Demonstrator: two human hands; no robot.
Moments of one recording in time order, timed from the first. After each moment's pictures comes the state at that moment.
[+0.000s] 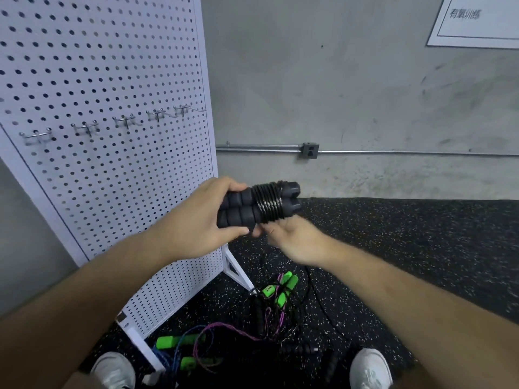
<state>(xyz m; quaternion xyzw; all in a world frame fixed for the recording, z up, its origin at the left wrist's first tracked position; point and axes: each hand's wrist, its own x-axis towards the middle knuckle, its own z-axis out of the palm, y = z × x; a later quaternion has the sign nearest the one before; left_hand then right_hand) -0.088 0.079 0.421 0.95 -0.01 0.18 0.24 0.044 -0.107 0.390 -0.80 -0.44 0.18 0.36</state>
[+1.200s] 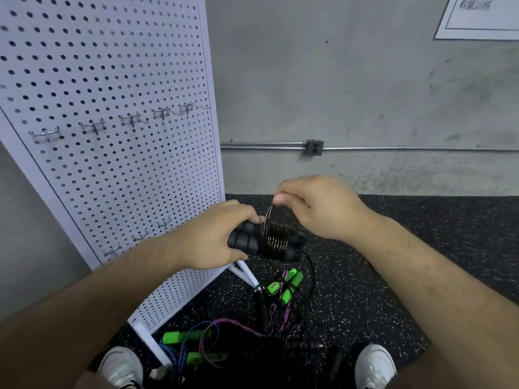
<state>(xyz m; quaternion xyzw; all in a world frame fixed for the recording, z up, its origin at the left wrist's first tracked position) -0.084 0.075 0.404 0.97 -0.05 0.09 0.21 0.051 -0.123 0.445 -0.81 -0.55 -0.12 0.19</state>
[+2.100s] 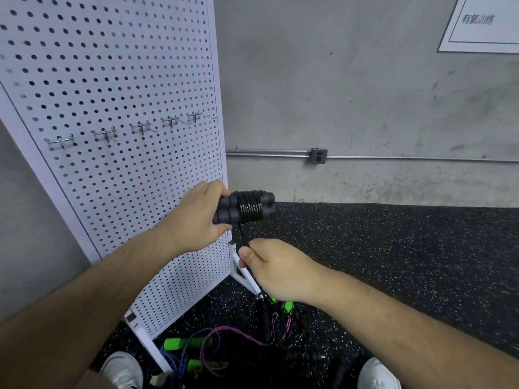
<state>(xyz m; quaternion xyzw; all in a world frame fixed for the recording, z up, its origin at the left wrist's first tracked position) -0.079 0.108 0.410 0.97 0.09 0.21 0.12 -0.020 -0.092 0.400 -0.82 -0.49 0.16 0.27</state>
